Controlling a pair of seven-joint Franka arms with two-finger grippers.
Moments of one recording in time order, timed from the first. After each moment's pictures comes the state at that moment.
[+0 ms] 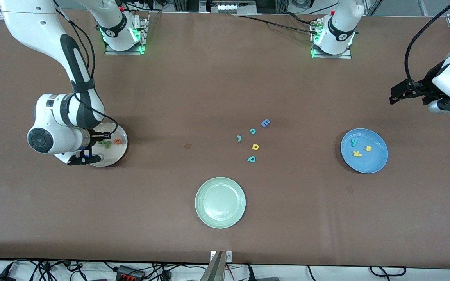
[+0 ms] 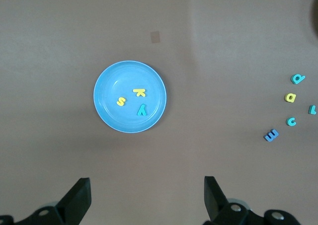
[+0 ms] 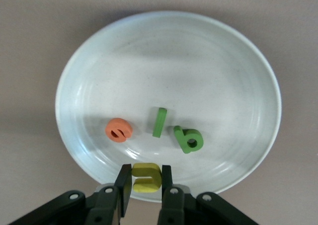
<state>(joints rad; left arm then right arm) -0.02 -0.02 0.02 -1.71 -0.02 1.64 0.01 0.26 0.52 -0.23 -1.87 0.10 2.02 -0.16</state>
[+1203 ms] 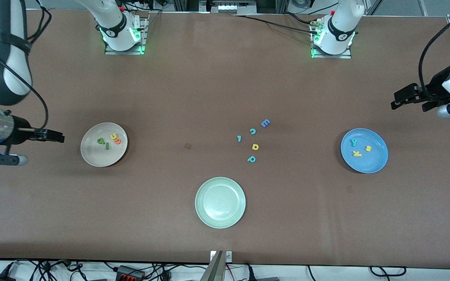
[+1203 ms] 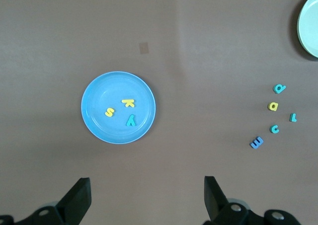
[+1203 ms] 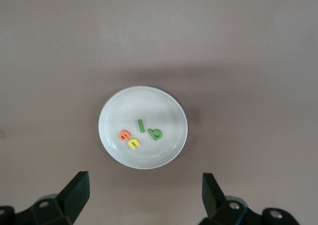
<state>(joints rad) 0.02 0.01 0.03 -1.69 -0.09 1.67 0.06 0.22 0.35 -0.32 -1.46 0.10 1.68 -0.04</state>
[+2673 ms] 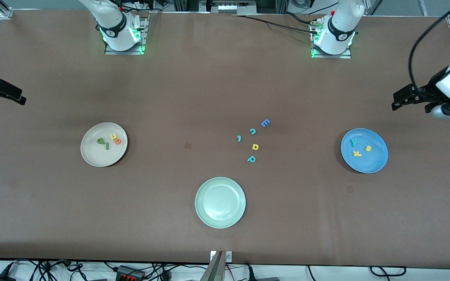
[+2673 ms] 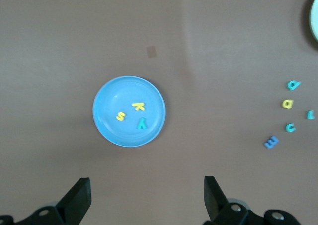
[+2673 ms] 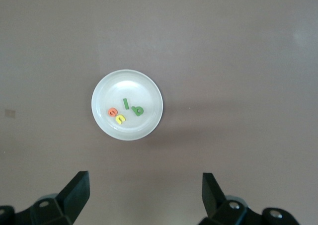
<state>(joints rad) 0.02 0.02 -0.04 -1.67 0.01 1.67 0.05 -0.07 0.00 -0.04 -1.66 -0.02 1.63 -0.04</state>
